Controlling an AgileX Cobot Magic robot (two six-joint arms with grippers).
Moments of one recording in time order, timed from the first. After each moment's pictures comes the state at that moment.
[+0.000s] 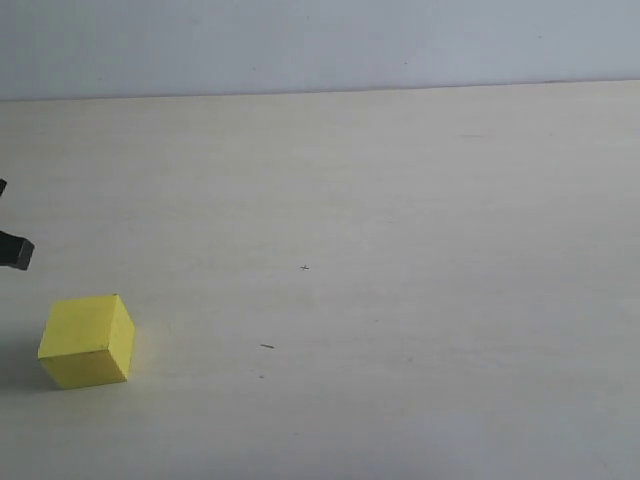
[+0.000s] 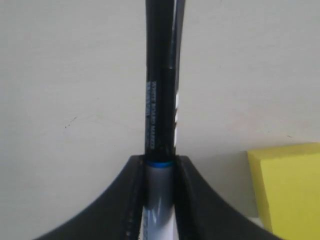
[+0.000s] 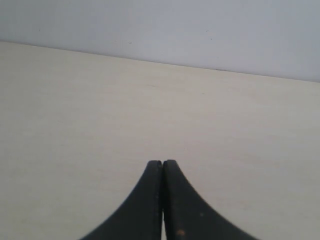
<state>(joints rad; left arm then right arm) -0.29 1.32 -0.69 0.43 0.70 -0.46 -0.11 0.00 0.00 0.17 0.37 -0.30</state>
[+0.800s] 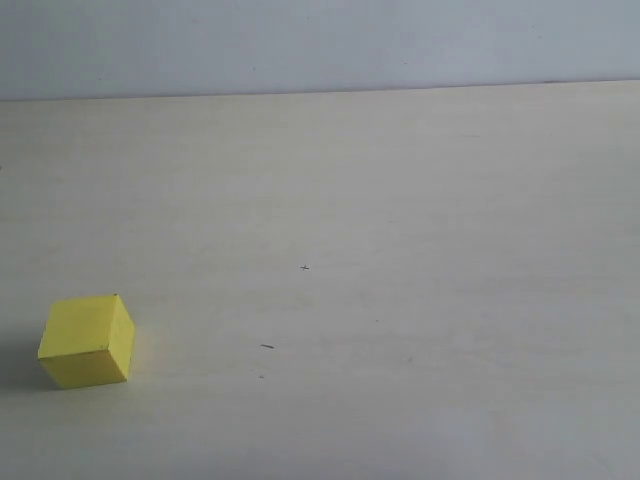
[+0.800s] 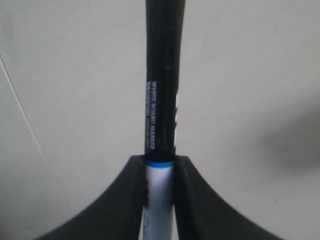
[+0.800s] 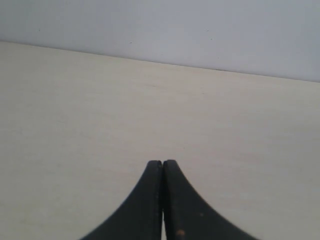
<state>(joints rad) -0.29 1.35 -0.84 0.58 0.90 0.09 -0.11 0.00 0.00 0.17 0.37 -0.30</state>
